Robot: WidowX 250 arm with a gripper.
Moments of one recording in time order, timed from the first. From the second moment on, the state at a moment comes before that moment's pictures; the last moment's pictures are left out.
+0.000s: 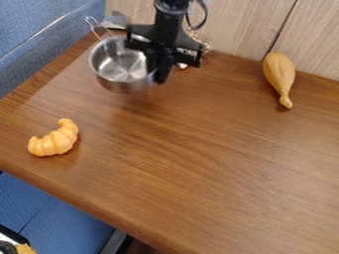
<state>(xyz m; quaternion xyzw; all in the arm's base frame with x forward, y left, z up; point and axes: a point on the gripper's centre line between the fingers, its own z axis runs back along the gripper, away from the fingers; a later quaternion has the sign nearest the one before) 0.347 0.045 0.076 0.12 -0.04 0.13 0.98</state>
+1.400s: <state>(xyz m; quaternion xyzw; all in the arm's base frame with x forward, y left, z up) 0.357 0.054 0.099 0.10 -0.09 0.16 0.98</state>
